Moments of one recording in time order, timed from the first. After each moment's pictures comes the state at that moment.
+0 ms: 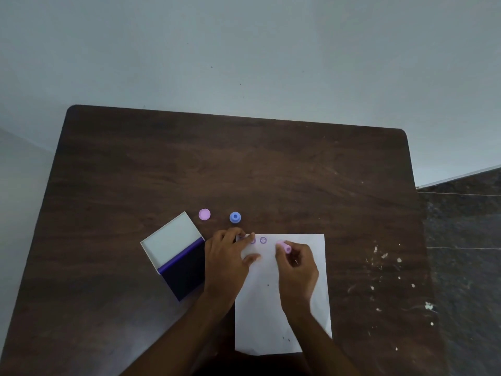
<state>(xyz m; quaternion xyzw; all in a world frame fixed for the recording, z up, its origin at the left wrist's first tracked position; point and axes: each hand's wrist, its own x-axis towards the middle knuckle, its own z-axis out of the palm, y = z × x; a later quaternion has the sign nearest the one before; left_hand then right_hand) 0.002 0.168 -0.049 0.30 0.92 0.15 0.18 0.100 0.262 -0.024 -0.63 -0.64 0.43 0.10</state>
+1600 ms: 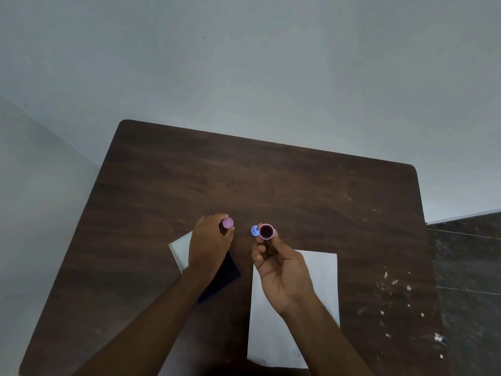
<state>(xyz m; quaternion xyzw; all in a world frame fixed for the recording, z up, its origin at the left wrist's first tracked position) -0.083 0.134 -0.021 0.13 0.92 0.34 0.14 0.031 0.237 0.072 -0.45 -0.13 0.88 0.08</state>
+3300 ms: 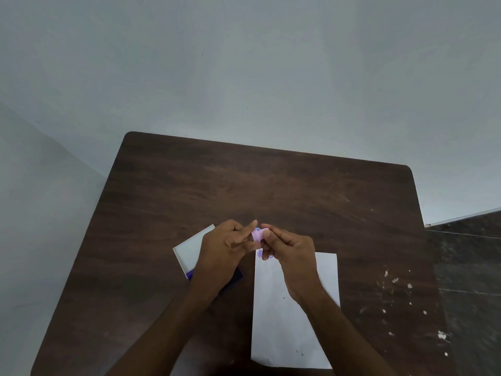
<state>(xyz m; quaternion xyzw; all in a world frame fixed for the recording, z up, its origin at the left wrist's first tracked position) -0.063 0.148 0.068 0.16 0.84 0.34 0.38 0.034 0.259 0.063 -0.38 -0.63 0.67 0.10</state>
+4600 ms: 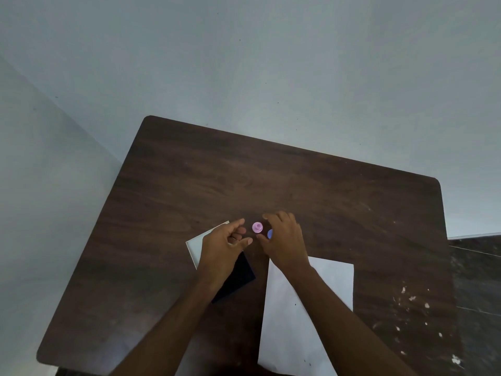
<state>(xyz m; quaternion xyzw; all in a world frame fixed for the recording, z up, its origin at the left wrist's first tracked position) -0.074 0.115 0.020 0.06 0.84 0.48 0.25 -0.027 0.262 -0.009 -0.24 -0.94 0.26 -0.03</state>
